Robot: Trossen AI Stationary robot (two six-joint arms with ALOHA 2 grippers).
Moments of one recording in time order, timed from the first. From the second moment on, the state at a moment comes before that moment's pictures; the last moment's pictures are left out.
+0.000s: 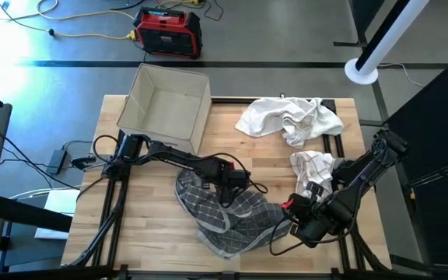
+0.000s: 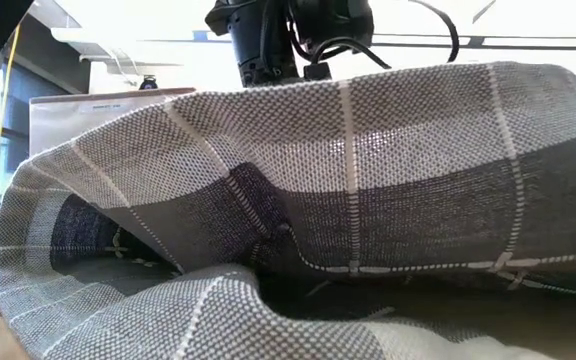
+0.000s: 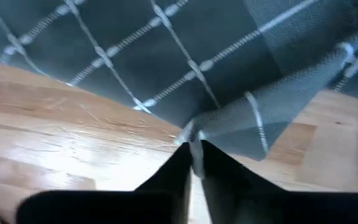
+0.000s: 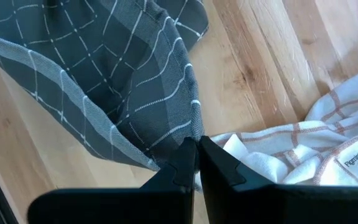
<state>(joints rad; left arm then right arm) -0.14 2.13 1.62 -0.81 -0.20 1.41 0.79 1.54 1.28 -1.26 0.34 1.19</state>
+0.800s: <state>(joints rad) -0.12 1.77 1.87 -1.26 -0.51 0.17 0.79 1.52 1.73 -1.57 0.60 1.14</state>
